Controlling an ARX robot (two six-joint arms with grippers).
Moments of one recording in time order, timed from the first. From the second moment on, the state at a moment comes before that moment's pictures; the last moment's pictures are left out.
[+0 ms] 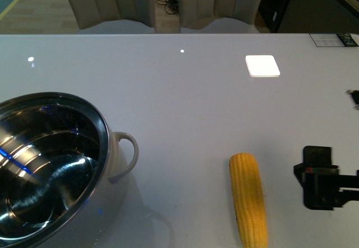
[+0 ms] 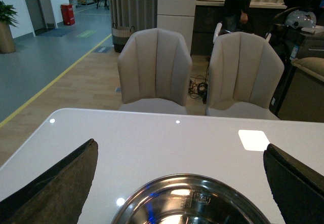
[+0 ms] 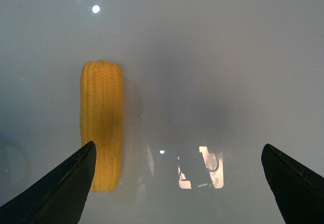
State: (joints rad) left arm 0.00 0.01 0.01 0.00 0.00 -0.01; right arm 0.32 1.66 0.39 0.32 0.12 0.27
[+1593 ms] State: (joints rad) left arm 0.00 0.01 0.01 0.00 0.00 -0.01; right arm 0.48 2.22 0.64 0.42 0.05 0.27
